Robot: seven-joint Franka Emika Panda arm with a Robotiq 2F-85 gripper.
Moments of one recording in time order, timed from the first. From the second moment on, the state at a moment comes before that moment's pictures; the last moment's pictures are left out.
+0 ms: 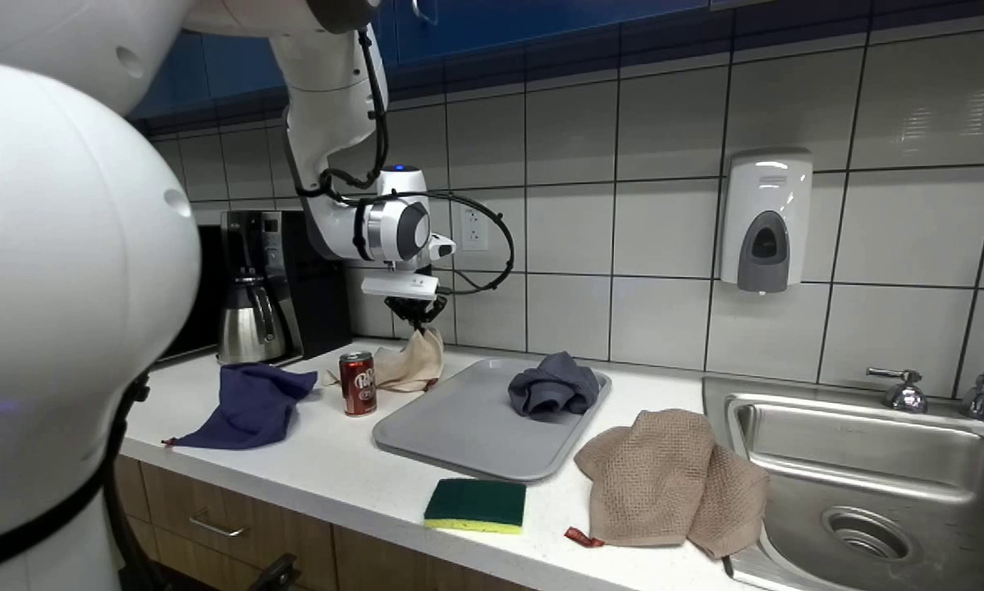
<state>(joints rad) 0.22 0.61 0.10 -1.78 0.01 2.80 -0.03</state>
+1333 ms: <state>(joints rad) 0.28 0.76 0.09 -1.61 0.01 2.76 0.00</state>
